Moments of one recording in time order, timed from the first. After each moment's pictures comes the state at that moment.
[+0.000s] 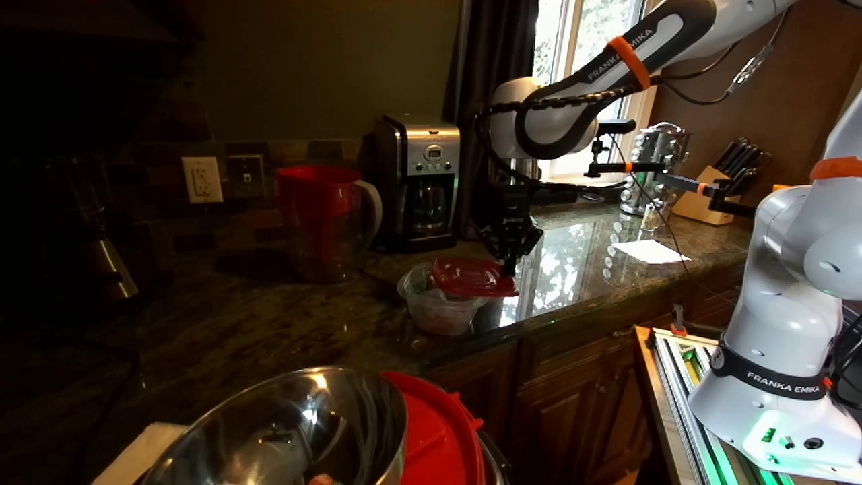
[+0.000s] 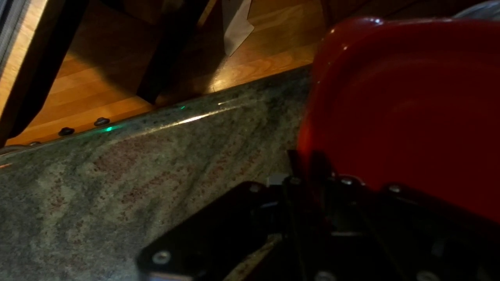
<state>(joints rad) -0.15 -0.22 0.01 -2.54 0.08 2.24 0.81</state>
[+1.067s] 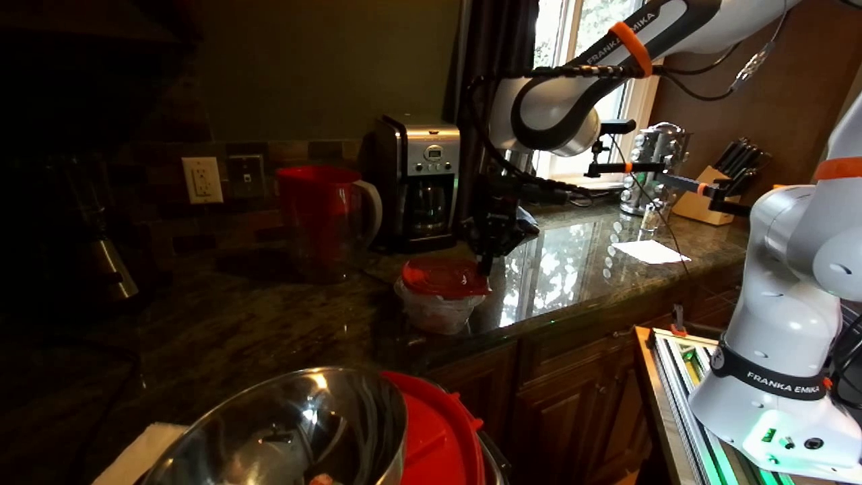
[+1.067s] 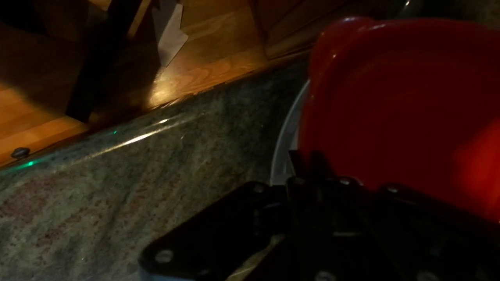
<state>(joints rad) -0.08 -0.23 0.01 -2.54 0.28 2.37 0.79</state>
